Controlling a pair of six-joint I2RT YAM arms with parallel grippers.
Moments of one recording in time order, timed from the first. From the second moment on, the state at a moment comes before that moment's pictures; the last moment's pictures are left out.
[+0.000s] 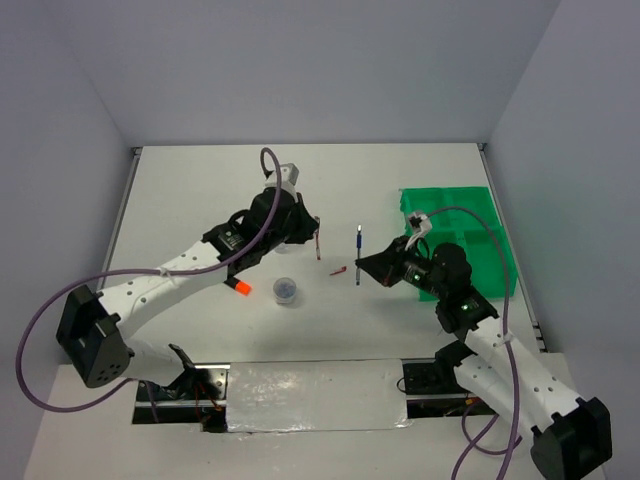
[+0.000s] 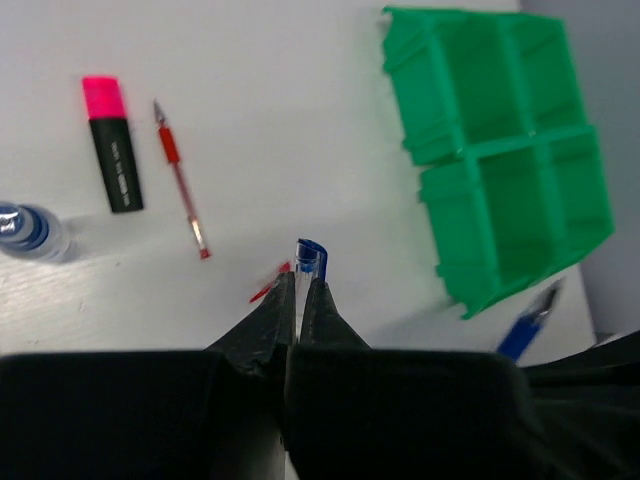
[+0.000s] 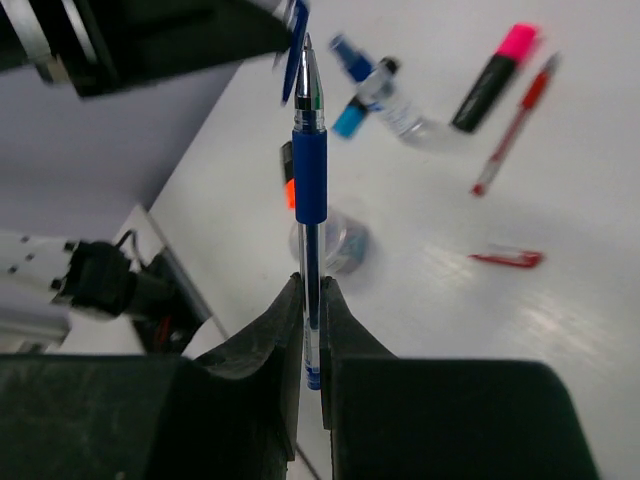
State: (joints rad) left arm -0.78 1.39 1.15 -0.28 -0.21 -0.69; right arm 0.40 0.68 0.44 0.07 -0.43 0.56
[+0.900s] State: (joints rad) left arm -0.84 1.09 0.89 0.22 -0.22 -0.74; right arm 0.70 0.96 0.33 0.69 -0.41 0.82
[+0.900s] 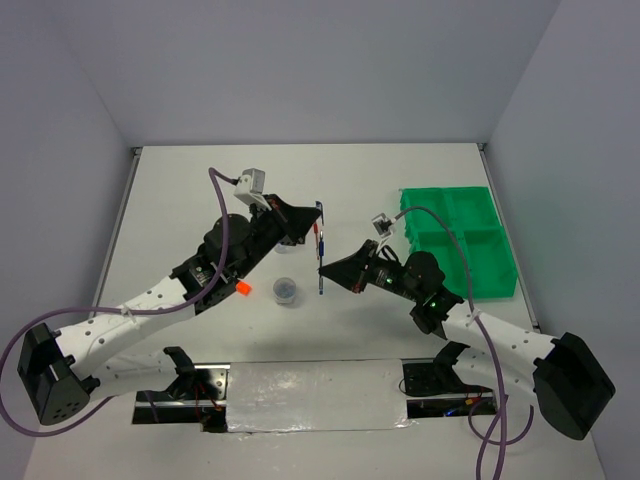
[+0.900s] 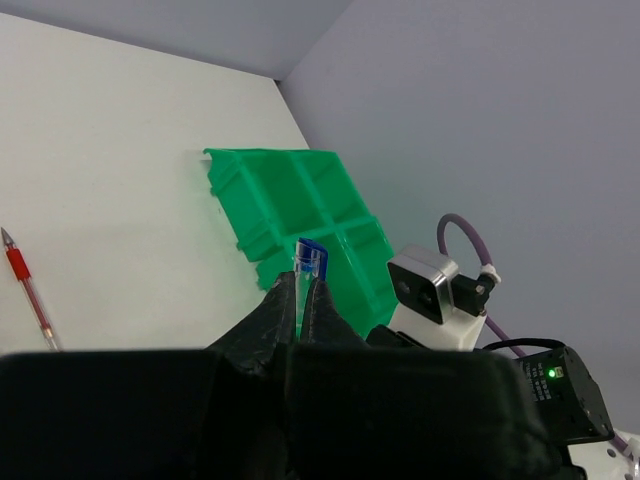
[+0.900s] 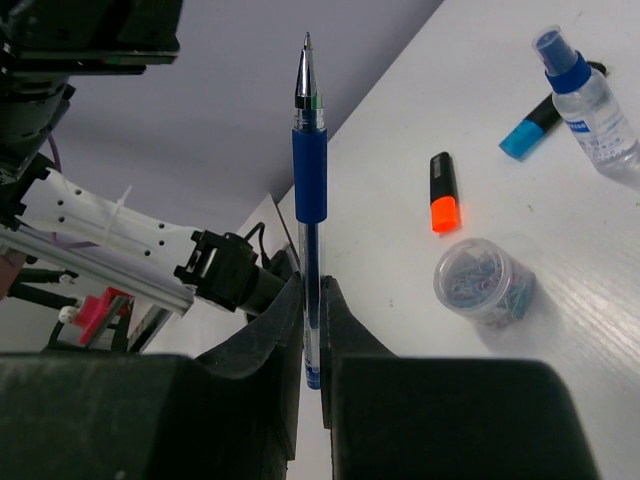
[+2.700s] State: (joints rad) left arm -0.84 1.12 0.89 0.21 -0.18 -0.71; right arm 0.70 0.92 0.42 0.56 -0.37 0.69
